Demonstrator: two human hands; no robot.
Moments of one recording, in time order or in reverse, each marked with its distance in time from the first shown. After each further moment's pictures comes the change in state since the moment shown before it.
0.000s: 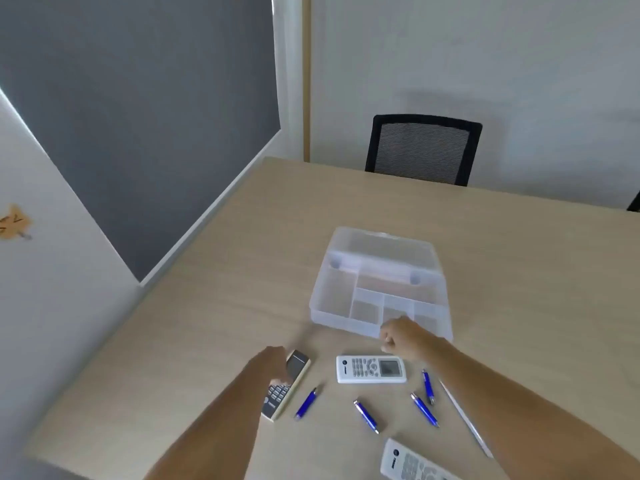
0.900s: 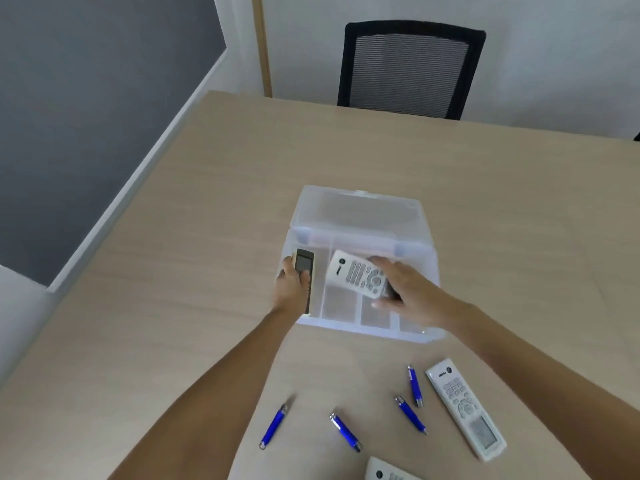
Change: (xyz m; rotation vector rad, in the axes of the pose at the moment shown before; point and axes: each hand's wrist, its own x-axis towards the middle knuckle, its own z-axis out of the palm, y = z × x) left_hand 0.130 0.124 -0.051 -0.592 0.458 0.124; right_hand 0.054 0.076 -0.046 0.178 0.144 -0.108
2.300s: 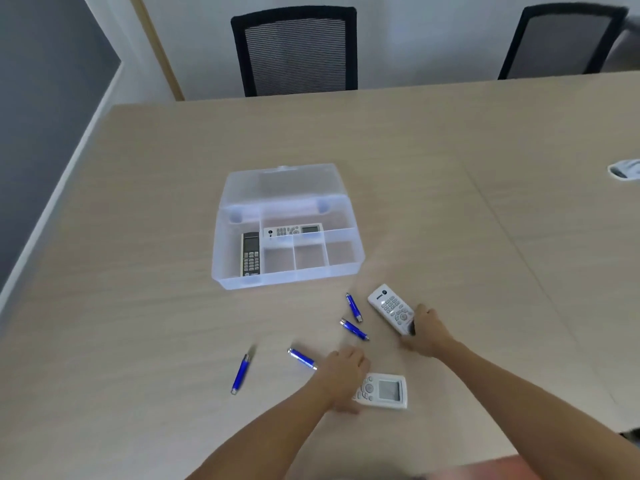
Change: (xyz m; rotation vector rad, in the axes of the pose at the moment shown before) left_hand -0.238 -0.001 0.117 0.951 -0.848 0.933; right_hand -0.205 0.076 0.146 0.219 -0.002 0.868
